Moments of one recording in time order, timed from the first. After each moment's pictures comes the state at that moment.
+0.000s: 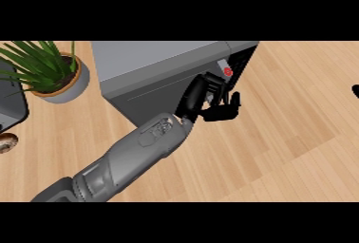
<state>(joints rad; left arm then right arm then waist) -0.98 0.03 -0.81 -0.82 0.66 0.51 -0.27 -0.02 -0.53 -0.13 -1.94 -0.64 0.40 -0.25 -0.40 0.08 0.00</state>
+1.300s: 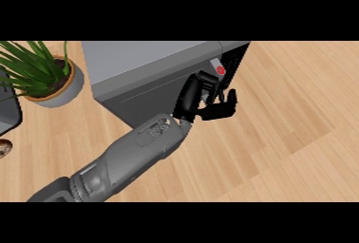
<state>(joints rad) -0.97 0.05 -0.84 -0.83 0.74 0.62 -0.35 -0.10 -0.63 -0.20 -1.90 -0.76 0.43 -0.17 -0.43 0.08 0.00</state>
